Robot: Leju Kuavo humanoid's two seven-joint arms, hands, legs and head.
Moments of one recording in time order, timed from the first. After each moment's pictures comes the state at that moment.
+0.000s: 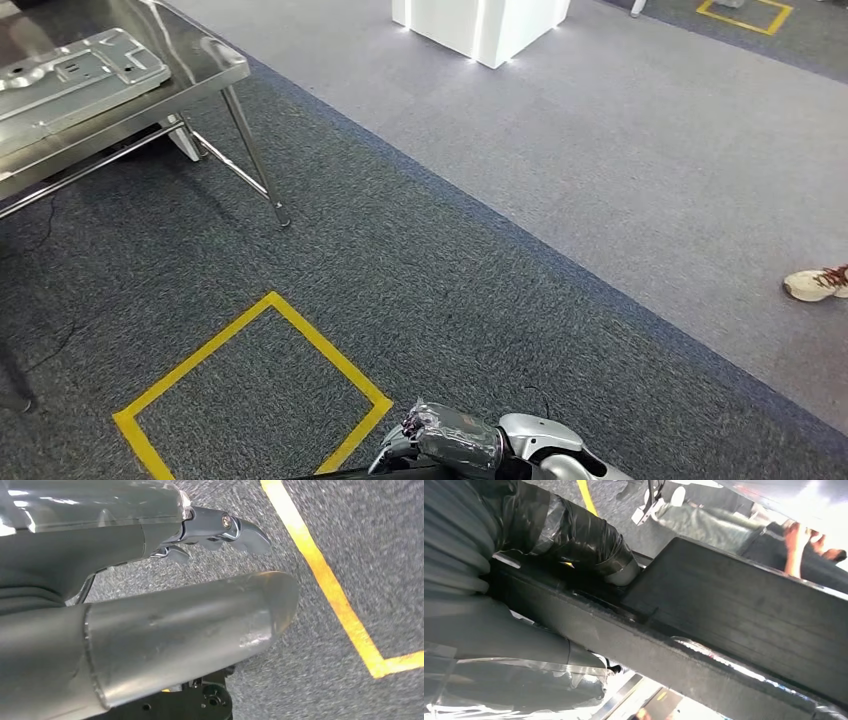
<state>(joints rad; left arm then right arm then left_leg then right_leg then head) -0.07 0.18 -0.83 -0.14 1.13 0.06 -0.36 -0.26 -0.27 0.92 -1.73 0.18 0.22 -0.53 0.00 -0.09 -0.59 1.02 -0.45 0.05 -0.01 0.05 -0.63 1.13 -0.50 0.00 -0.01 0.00</state>
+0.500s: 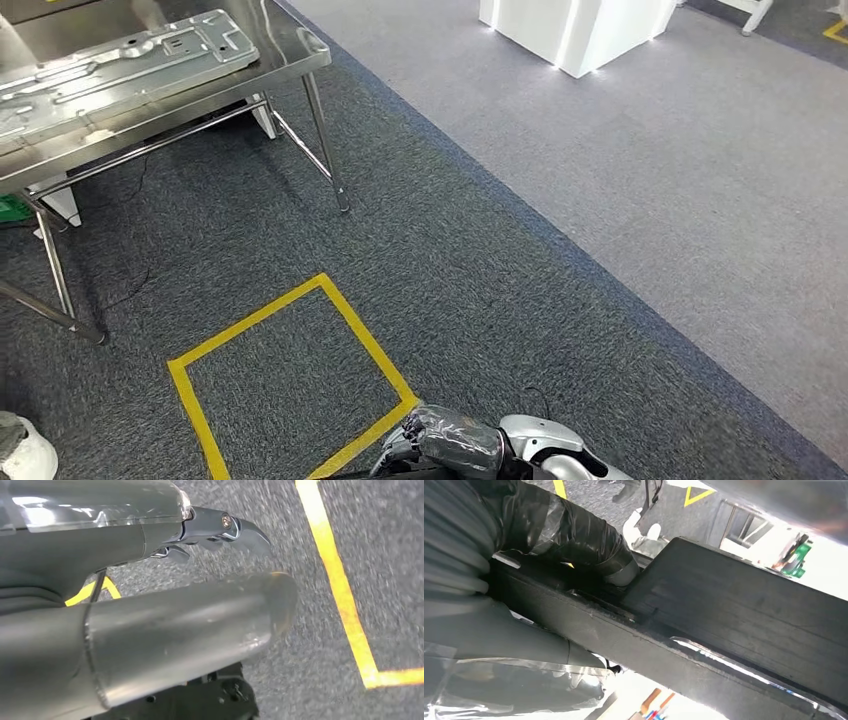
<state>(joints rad) -0.06 0.17 -0.83 -0.14 1.13 0.06 -0.36 -0.26 -0.27 0.92 -1.73 0.18 0.22 -0.54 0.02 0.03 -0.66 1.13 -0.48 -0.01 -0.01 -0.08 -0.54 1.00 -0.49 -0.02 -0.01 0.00</state>
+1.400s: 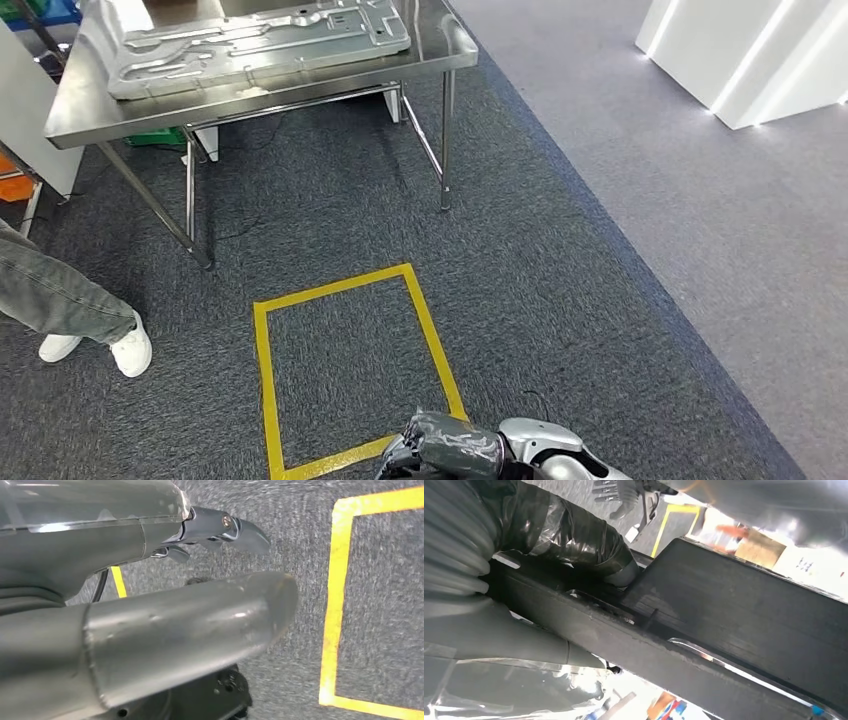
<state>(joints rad) -0.07 0.18 -0.86 -0.14 1.14 -0.01 -0.36 -0.25 -0.28 0.92 -1.73 0.17 0.25 -0.55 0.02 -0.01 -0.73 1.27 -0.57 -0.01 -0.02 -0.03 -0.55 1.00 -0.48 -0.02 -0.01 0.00</state>
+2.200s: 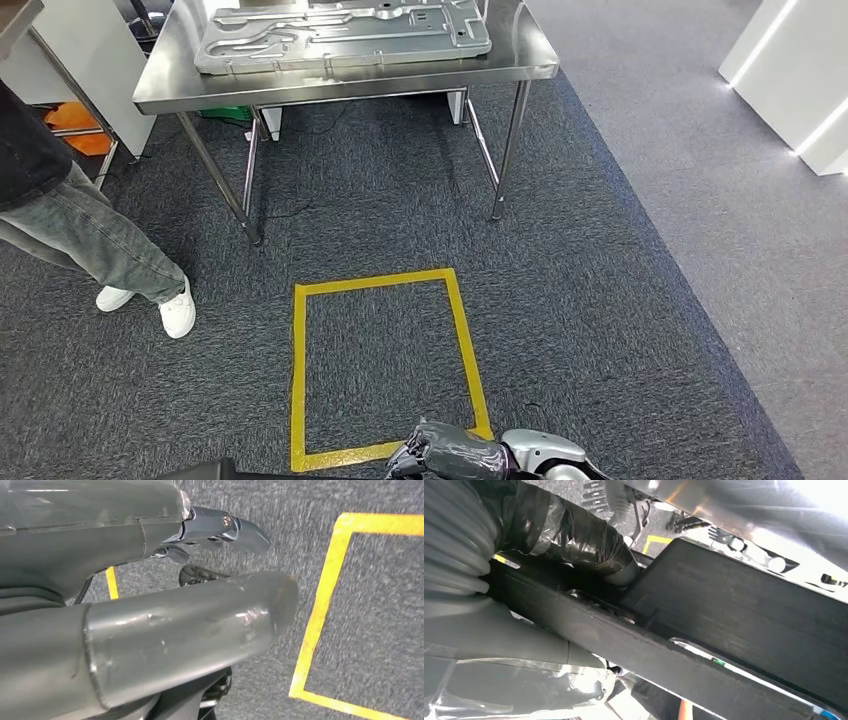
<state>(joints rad) -0.07 0.18 -0.86 -0.14 1.16 -0.06 -0.38 -0.21 -0.28 0.90 -1.73 0.14 0.28 -0.56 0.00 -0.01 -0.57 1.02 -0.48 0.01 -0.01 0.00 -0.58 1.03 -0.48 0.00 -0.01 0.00</state>
